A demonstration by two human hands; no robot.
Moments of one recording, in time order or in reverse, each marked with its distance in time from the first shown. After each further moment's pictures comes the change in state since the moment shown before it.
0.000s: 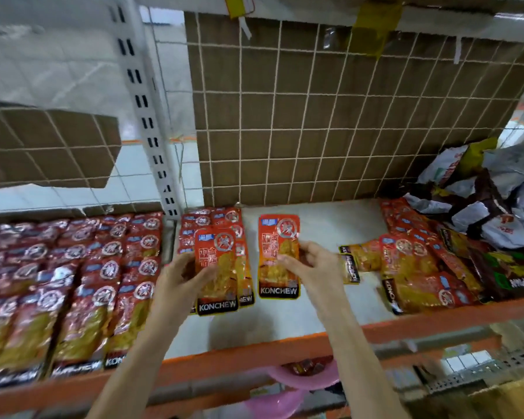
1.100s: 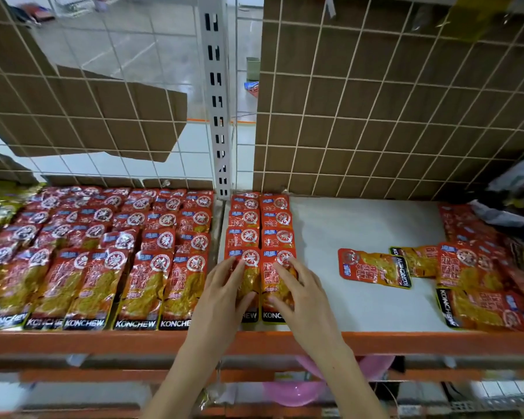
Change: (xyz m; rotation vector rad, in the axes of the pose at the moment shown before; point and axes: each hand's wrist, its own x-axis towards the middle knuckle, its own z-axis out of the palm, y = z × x) left_hand -0.029 -0.071 -0.015 0.879 0.071 0.404; right_hand -0.040 0.056 0.064 -0.887 -0.363 -0.305
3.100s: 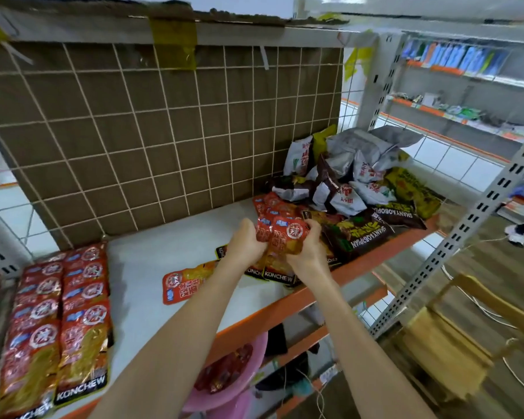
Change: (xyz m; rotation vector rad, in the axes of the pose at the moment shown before) left_hand 0.138 0.318 0.131 -0.355 -0.458 0.078; right_hand -0.058 0.206 -0.194 0.370 0.546 0.645
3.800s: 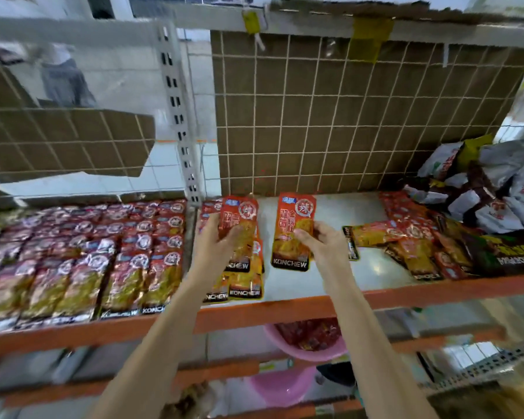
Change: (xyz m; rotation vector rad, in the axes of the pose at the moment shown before) left_hand -0.191 -0.172 -0.184 -0.491 0.480 -0.147; right_hand -0.126 -0.114 0.135 0.615 -0.355 -0.123
